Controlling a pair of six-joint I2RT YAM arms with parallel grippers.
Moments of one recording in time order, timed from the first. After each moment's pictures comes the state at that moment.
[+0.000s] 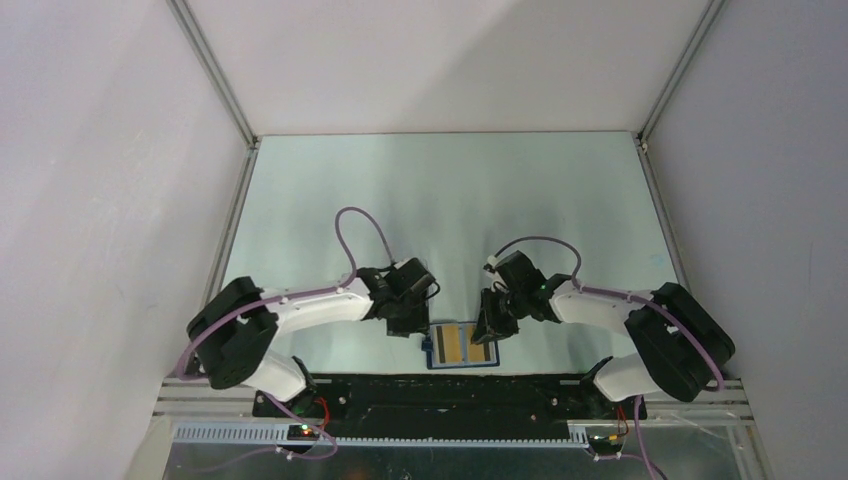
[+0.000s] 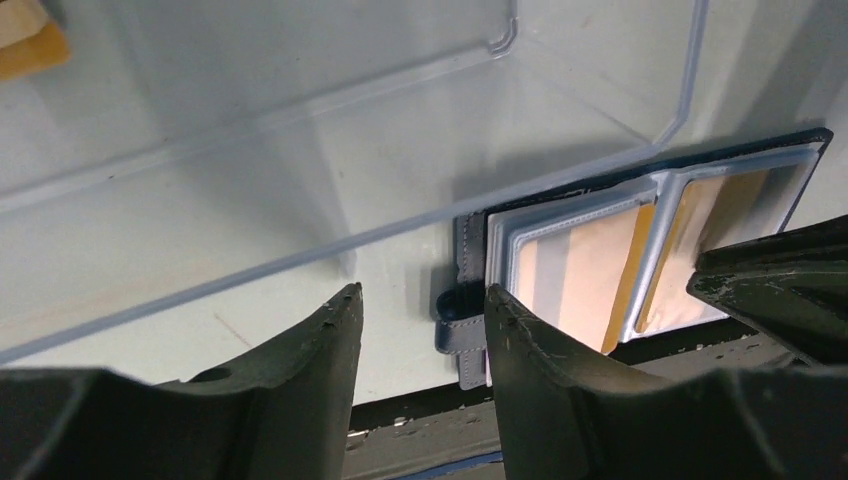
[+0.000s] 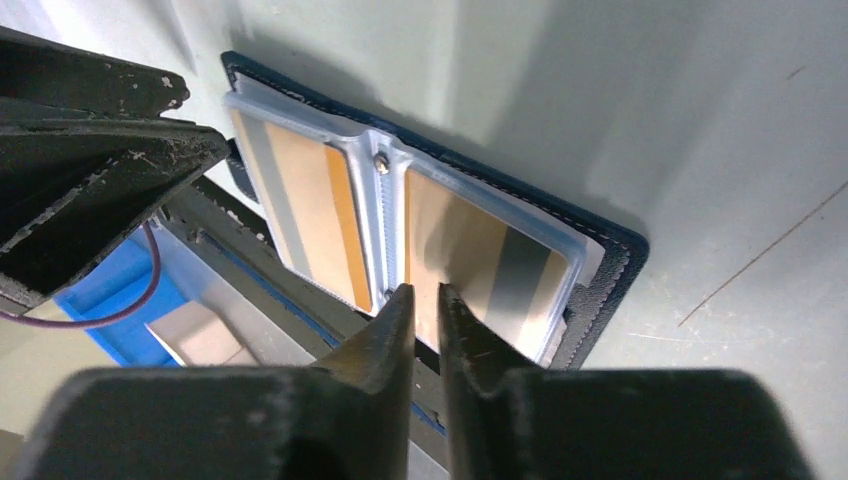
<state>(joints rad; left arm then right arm) -0.93 1.46 0.78 -0.55 -0.03 -0.96 0.69 1.40 0.57 -0.22 -0.48 0.72</state>
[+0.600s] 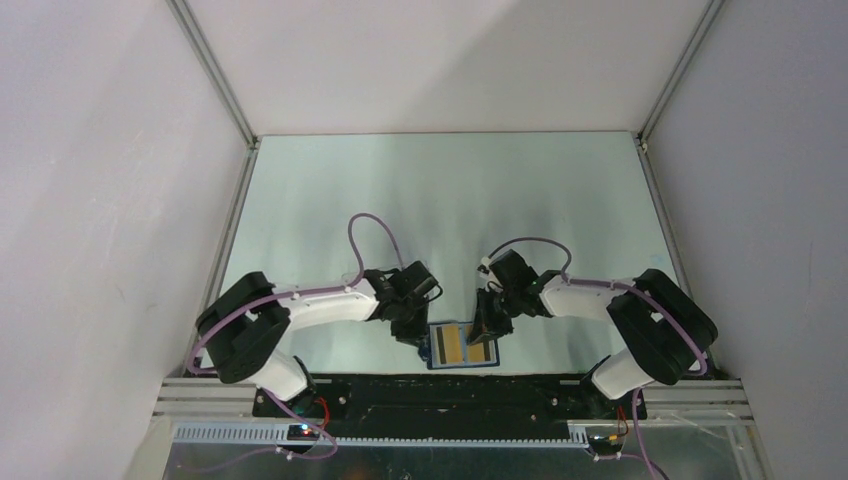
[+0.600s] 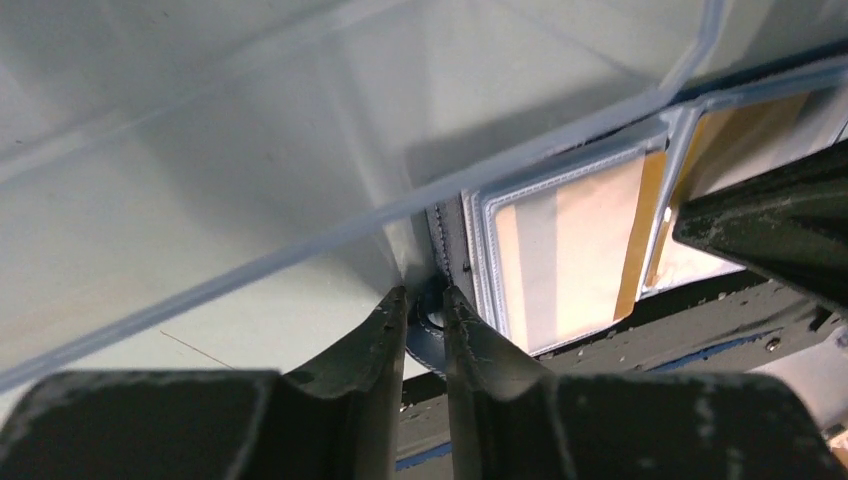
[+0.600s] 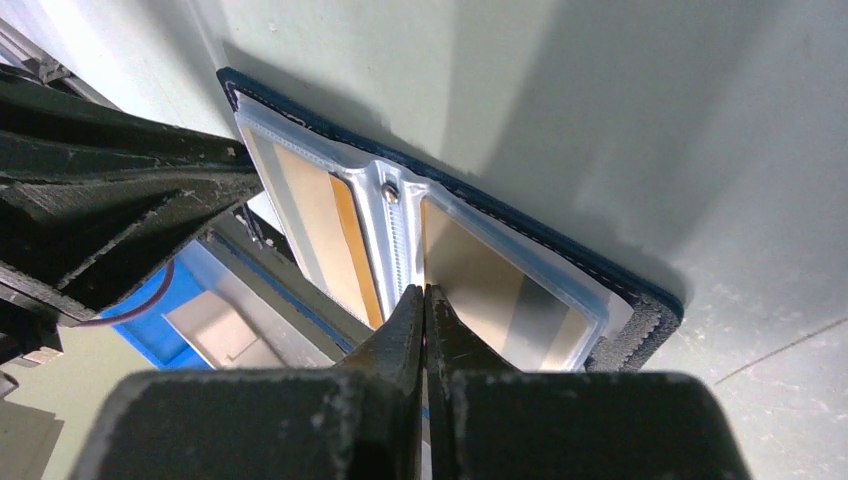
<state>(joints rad) -0.94 1.53 0.79 -0.51 0.09 -0.88 0.70 1.51 0.60 -0.20 -0.52 0.72</state>
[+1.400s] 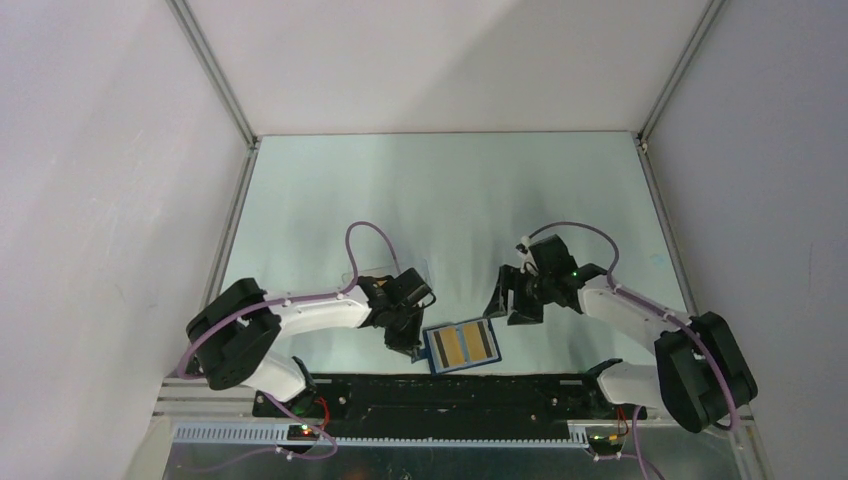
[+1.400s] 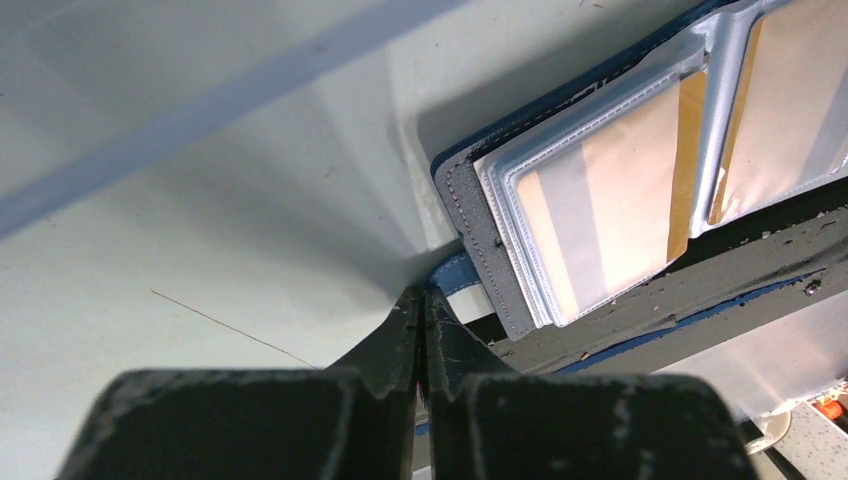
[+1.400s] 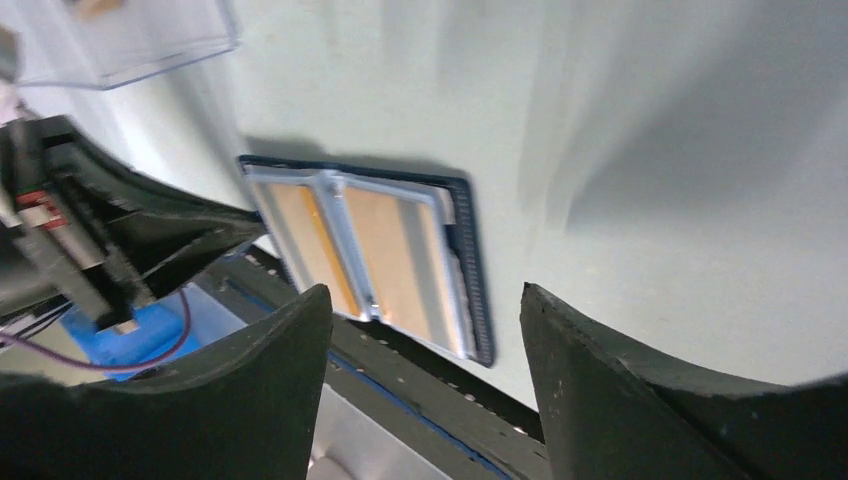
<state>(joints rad) -0.95 1.47 0.71 -0.51 0.17 -0.84 0.49 1.24 0.59 -0.37 -0.47 0.64</state>
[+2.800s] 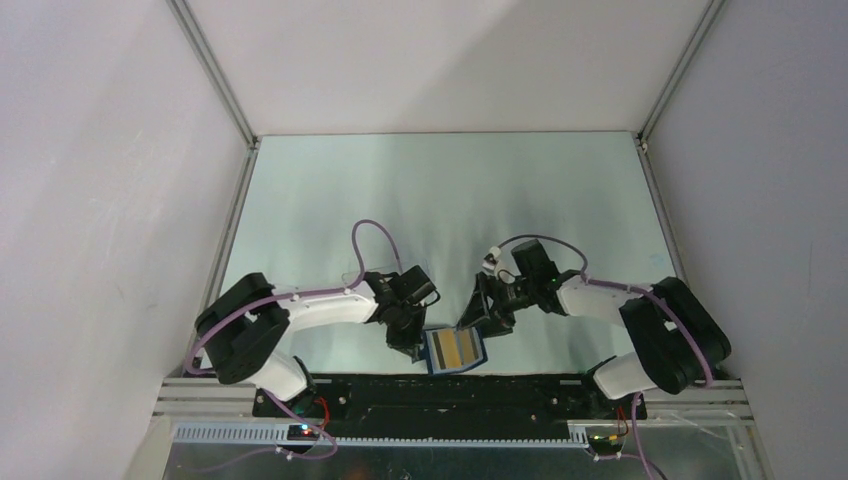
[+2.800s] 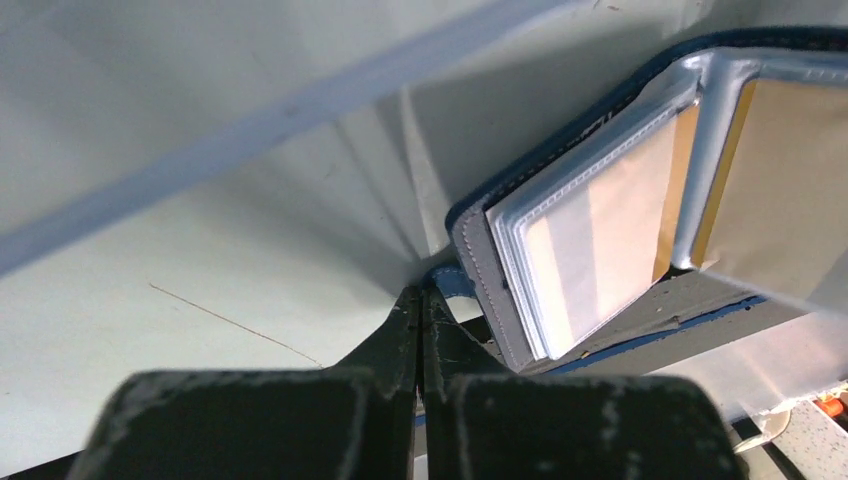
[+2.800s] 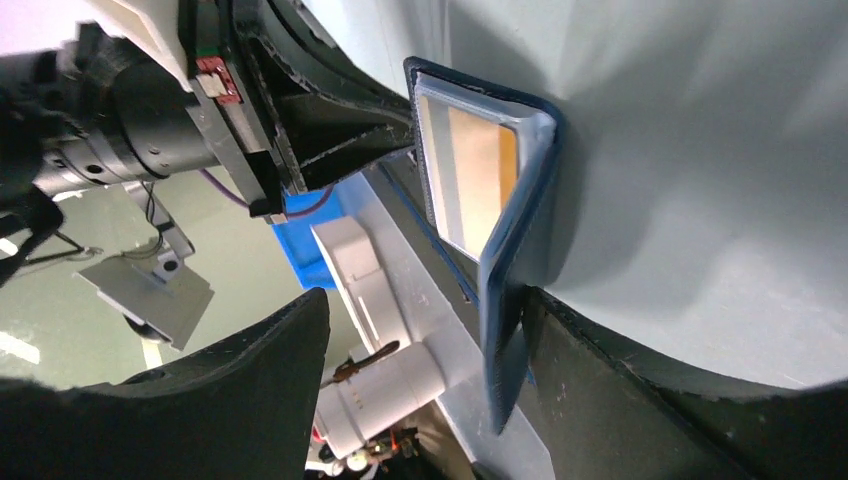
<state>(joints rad) -0.95 1.51 0.75 -0.57 0.17 -0.85 0.51 1.43 0.54 -0.05 -0.93 0.76</state>
